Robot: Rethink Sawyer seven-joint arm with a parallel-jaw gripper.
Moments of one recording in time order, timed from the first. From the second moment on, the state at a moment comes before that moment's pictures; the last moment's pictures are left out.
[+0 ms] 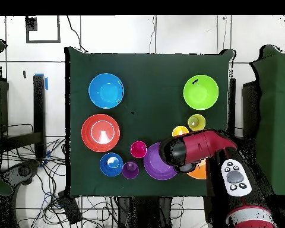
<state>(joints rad) -0.52 -0.65 0.15 1.73 -0.82 0.87 1.70</state>
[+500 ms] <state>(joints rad) -0.52 -0.64 0.18 1.73 -0.82 0.87 1.70</state>
